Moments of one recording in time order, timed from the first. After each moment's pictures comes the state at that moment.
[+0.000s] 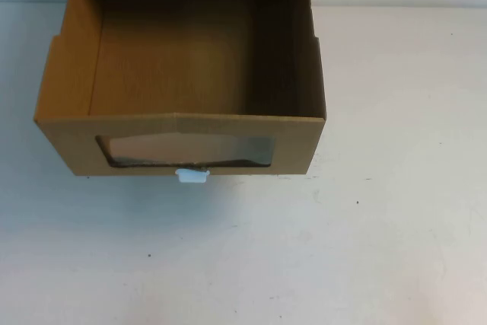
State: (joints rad) right arm 0.09 -0.01 0.03 0.15 0.36 -0.04; left arm -0.11 -0.01 0.03 -0.06 0.36 0.25
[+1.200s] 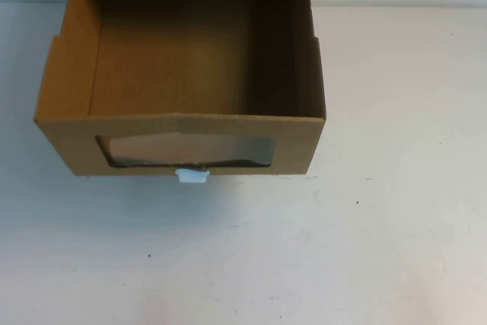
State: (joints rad) right arm 0.09 -0.01 0.03 0.15 0.36 -0.04; left arm -0.11 -0.01 0.03 -0.11 0.33 0.20
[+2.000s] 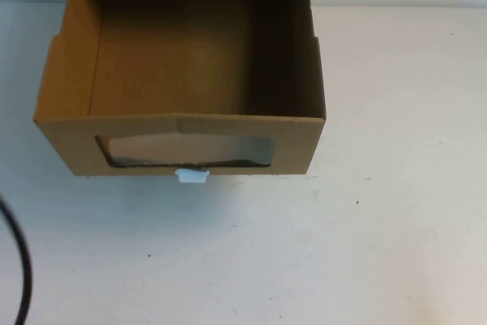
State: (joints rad) right arm 0.09 -0.01 0.03 0.15 0.36 -0.04; left arm -0.11 0.53 -0.70 -0.45 0.48 0.20
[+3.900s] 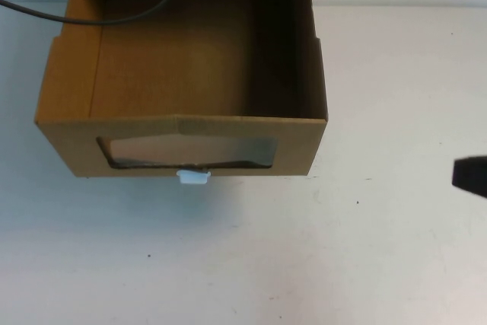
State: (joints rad) right arm 0.09 0.78 -0.84 0.72 0.96 -0.38; left arm -0.11 1.89 -1.98 -0.62 0.88 0.61
